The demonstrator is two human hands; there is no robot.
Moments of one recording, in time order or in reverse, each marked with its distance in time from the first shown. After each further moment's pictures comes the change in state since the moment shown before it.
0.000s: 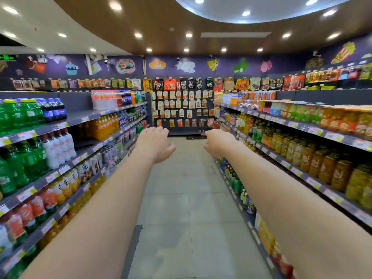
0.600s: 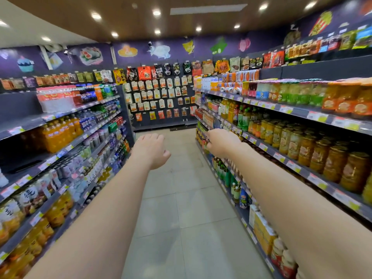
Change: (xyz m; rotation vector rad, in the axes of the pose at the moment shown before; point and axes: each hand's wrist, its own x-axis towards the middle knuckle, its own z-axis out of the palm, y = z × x) left_hand 0.231 0.093 0.179 0.034 -0.161 0.132; right_hand 0.181 0.186 0.112 0.049 -0.015 0.136
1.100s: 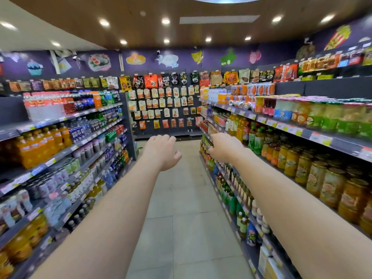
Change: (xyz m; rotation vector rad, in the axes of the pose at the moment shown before) left_hand 0.251 0.018 0.073 0.003 0.047 0.006; right_hand 0.249 0.076 0.051 -0.010 0.029 -0.010
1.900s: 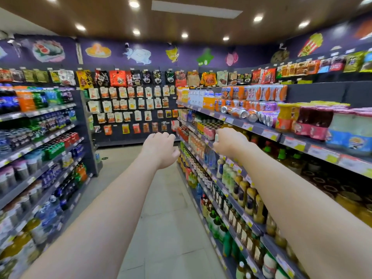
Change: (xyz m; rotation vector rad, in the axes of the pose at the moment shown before) left_hand 0.496 -0.048 0.251 -0.095 0.055 0.127; right_hand 0.485 0.133 0.156 -0.045 0.001 0.159
